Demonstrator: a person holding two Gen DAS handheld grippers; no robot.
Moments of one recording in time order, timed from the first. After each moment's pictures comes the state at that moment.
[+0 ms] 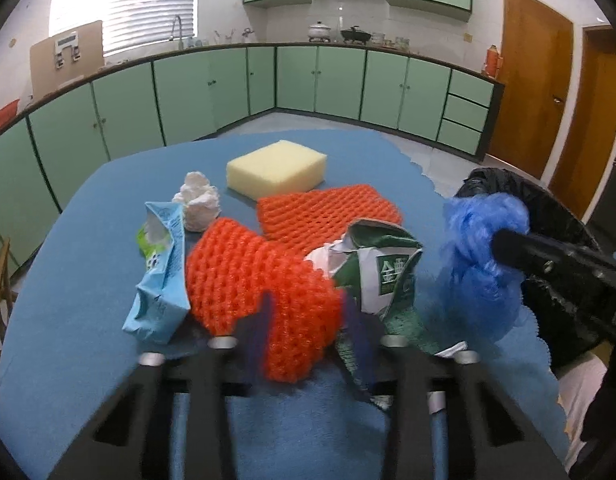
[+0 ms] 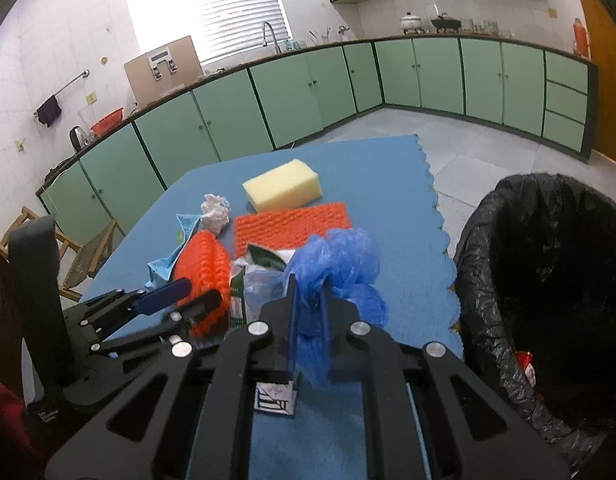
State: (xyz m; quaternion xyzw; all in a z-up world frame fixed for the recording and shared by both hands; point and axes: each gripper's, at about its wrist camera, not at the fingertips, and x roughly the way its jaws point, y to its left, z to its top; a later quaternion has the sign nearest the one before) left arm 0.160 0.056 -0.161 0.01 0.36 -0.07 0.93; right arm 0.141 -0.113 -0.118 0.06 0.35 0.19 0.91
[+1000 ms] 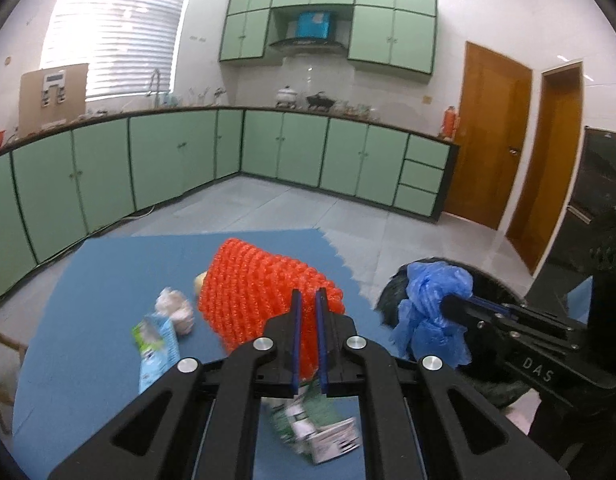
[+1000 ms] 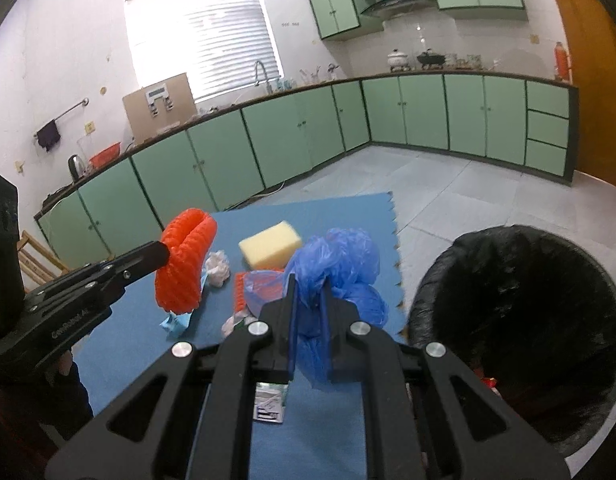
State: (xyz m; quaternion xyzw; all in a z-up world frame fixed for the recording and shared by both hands) left arm 0.129 0.039 -0.045 -0.03 0.25 -0.14 0.96; right arm 0.117 -0.152 -0.044 0.07 0.29 0.16 0.94
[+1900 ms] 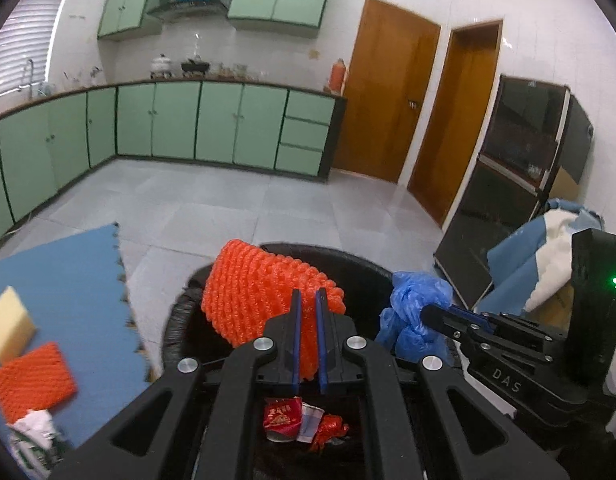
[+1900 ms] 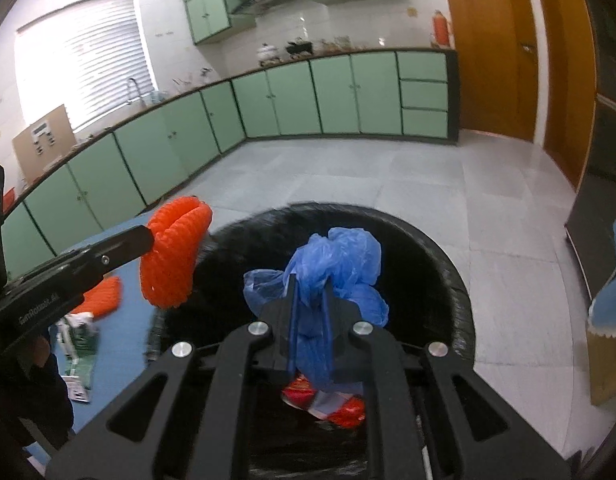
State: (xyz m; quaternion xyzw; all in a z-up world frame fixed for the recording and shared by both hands) left arm 0.216 -0.205 -0.085 0.00 0.30 -0.34 0.89; right arm 0.129 -0.376 -0.100 0.11 0.32 -0.04 0.94
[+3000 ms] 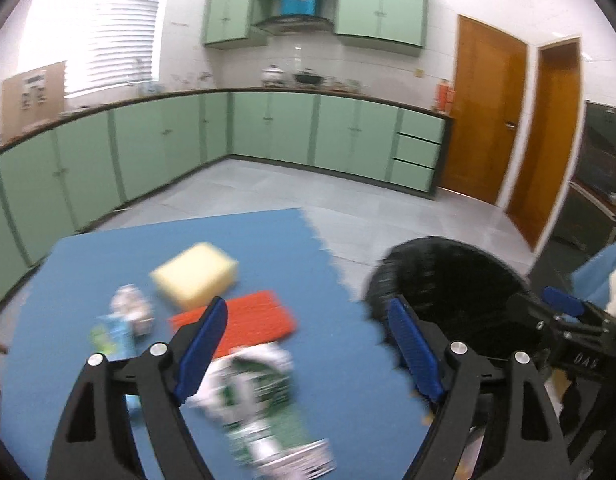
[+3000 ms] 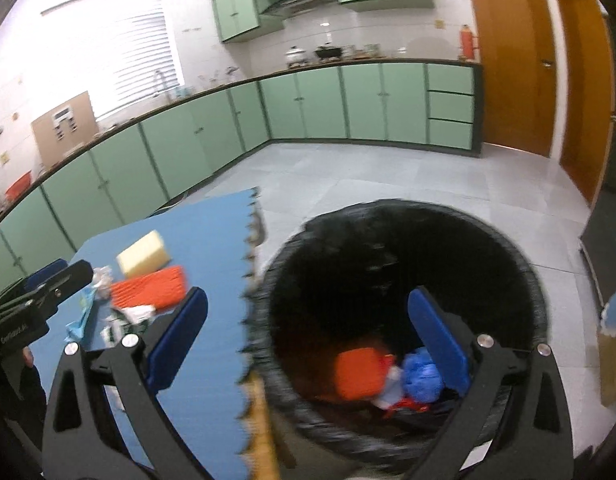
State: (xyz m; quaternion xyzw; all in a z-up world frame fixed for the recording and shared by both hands) left arm 0.165 0.006 -0.069 0.00 0.29 -0.13 0.95; right arm 0.124 -0.238 -0.079 0.09 0.31 0.00 0.95
